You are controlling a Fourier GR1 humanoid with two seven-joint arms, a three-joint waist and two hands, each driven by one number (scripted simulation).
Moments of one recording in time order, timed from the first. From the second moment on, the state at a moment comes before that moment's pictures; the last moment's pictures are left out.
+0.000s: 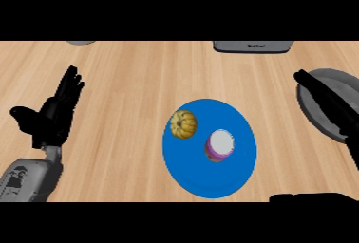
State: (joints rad) left arm -0.24 0.35 -0.09 -1.44 0.20 0.22 0.04; right arm -0.40 -0.67 0.31 -2.30 0.21 0.05 1.06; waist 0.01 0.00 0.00
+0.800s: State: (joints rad) left arm -0.21 0.33 -0.06 -1.45 0.18 0.20 0.03; right arm -0.52 -0.45 0.49 -2.11 0.36 0.09 1.15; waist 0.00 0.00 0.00
